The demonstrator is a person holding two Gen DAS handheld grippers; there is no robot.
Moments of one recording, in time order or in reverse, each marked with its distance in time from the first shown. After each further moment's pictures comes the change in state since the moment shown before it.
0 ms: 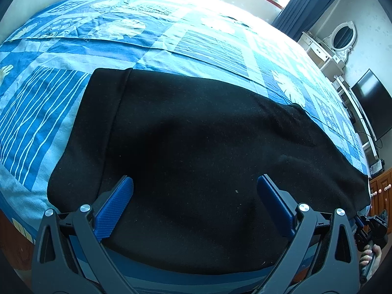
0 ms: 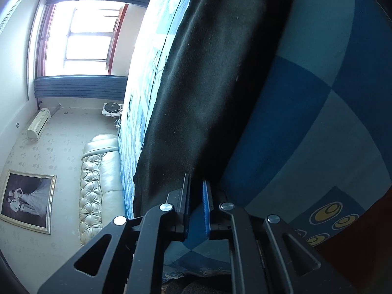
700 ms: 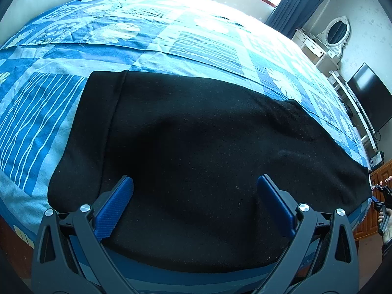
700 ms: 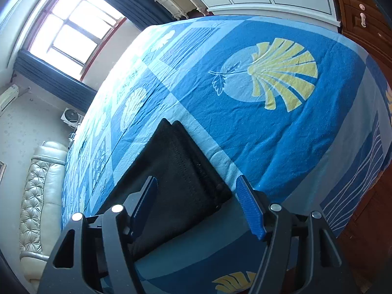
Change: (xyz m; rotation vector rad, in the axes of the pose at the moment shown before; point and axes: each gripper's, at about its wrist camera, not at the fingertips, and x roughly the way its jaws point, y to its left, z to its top) left arm 0.000 0.001 -0.002 0.033 -0.010 -0.014; right arm -0.134 -0.058 0.226 -0.212 -0.172 -0.286
